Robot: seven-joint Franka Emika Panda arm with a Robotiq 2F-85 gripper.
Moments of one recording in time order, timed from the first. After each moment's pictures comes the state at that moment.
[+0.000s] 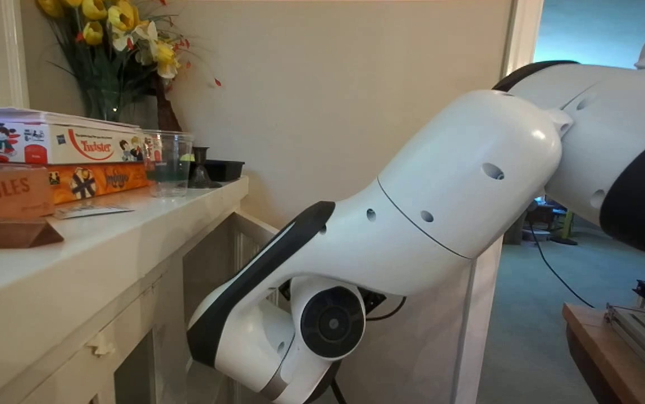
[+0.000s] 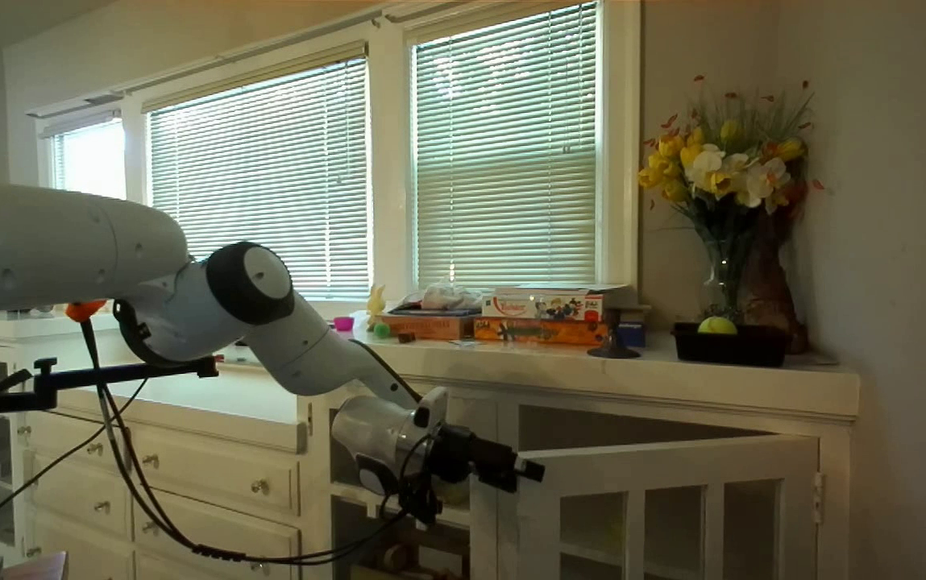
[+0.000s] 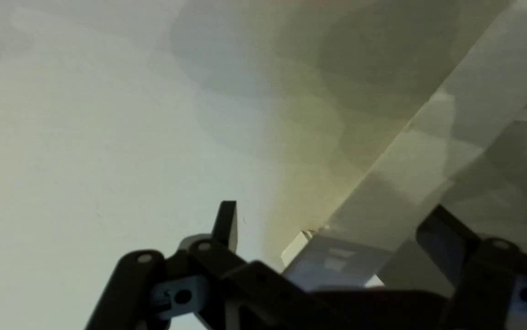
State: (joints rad) arm 0.64 1.49 -0.44 -1.20 1.92 4.22 -1.24
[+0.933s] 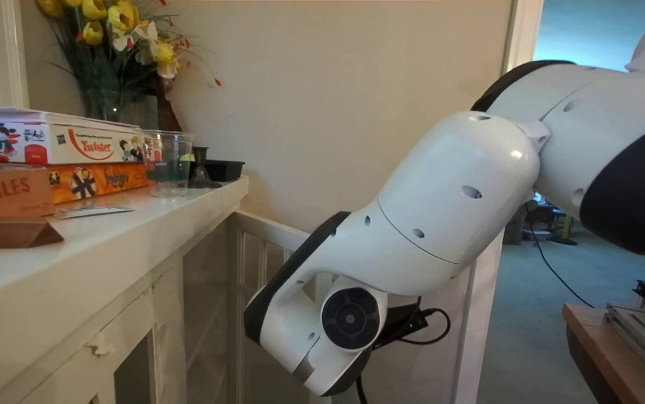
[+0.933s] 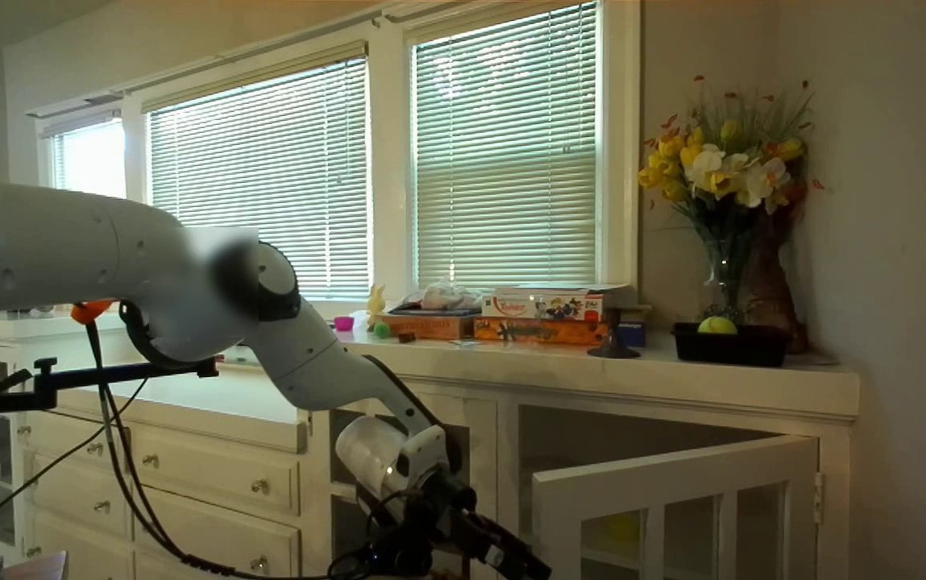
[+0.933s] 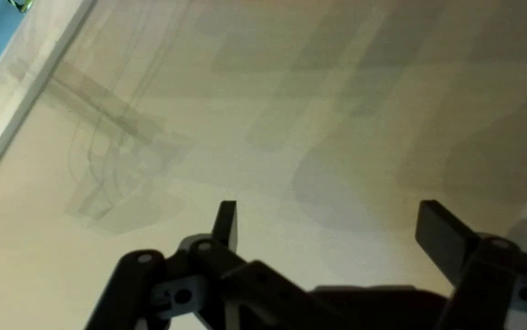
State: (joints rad) arm 0.62 1.49 -0.48 -1.35 2.20 4.22 -1.10
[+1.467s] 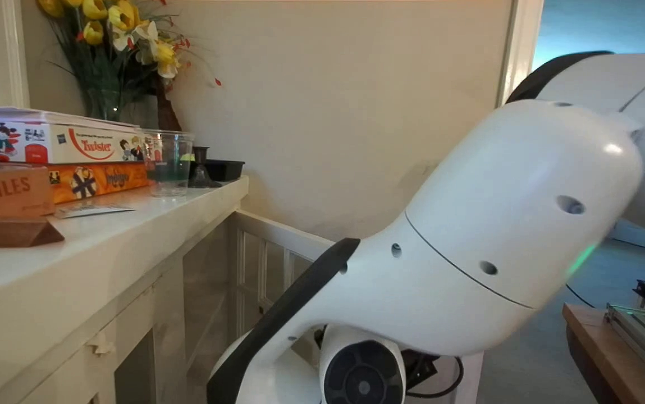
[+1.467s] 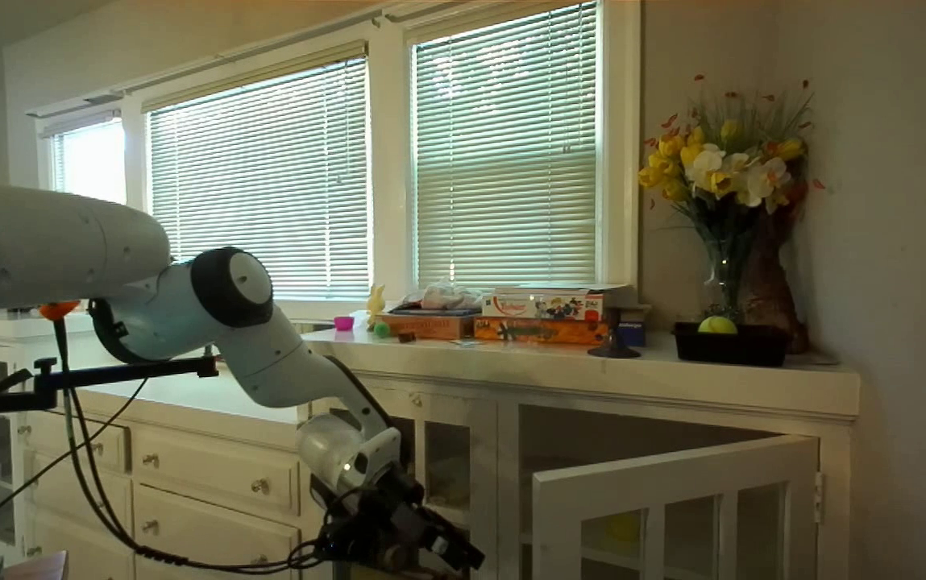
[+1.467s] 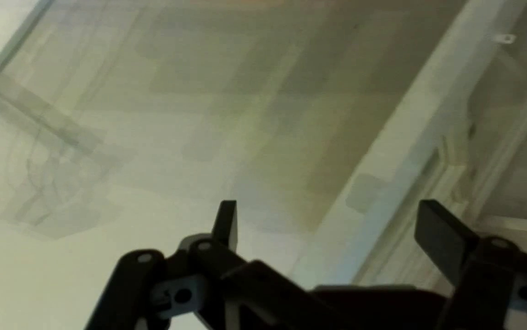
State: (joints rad) arm 0.75 1.49 -0.39 -1.32 2.22 4.22 -1.11
